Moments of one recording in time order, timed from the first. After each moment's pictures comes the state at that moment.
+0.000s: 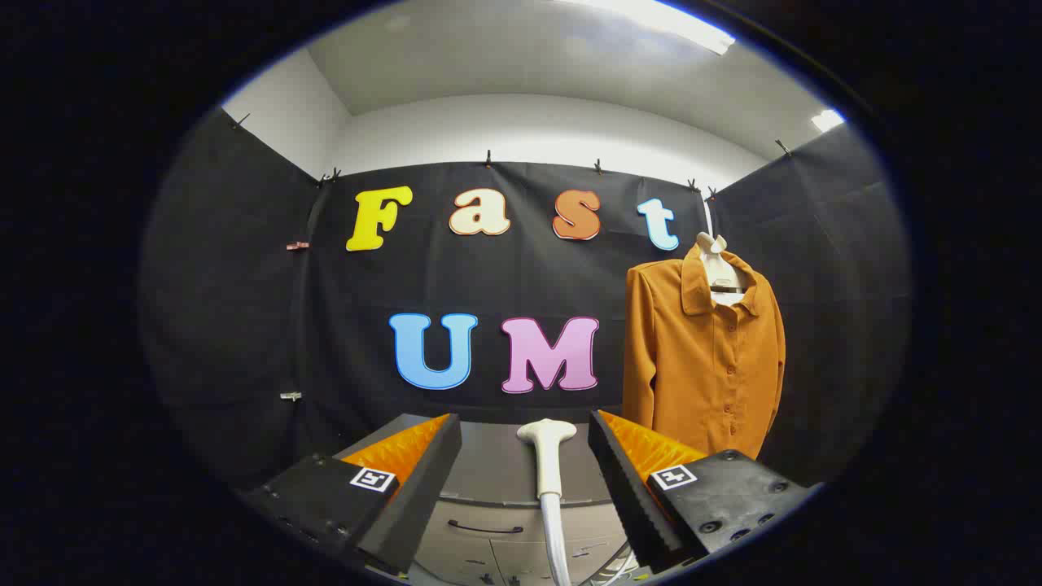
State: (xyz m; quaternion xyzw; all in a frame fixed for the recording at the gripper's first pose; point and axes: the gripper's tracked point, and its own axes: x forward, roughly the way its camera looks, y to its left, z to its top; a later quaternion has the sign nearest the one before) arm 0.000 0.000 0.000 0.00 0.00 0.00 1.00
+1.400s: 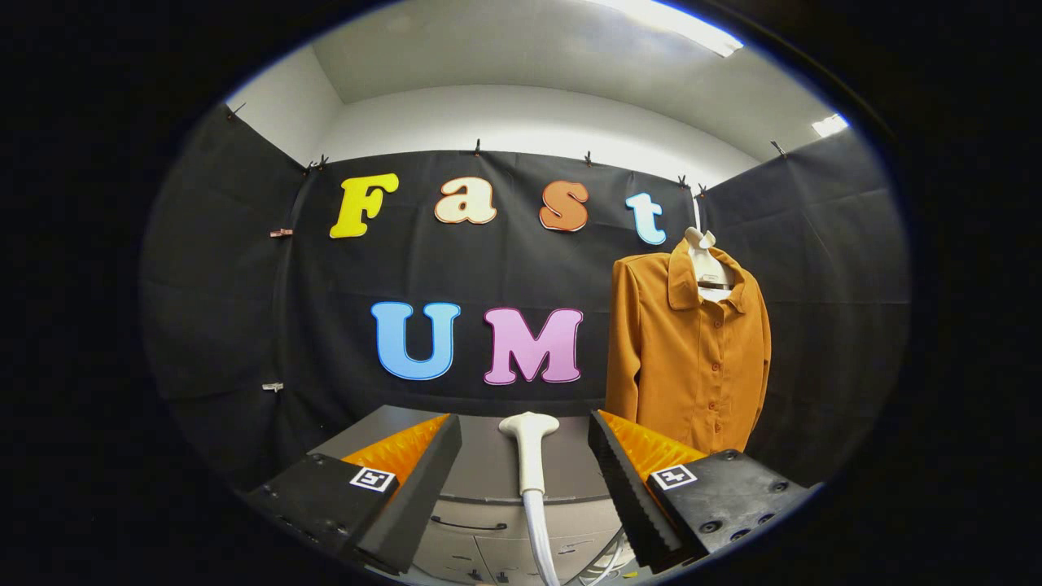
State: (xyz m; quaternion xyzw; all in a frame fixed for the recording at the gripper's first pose) arm 0.007 -0.005 -0.006 -0.01 0.02 -0.03 1.00
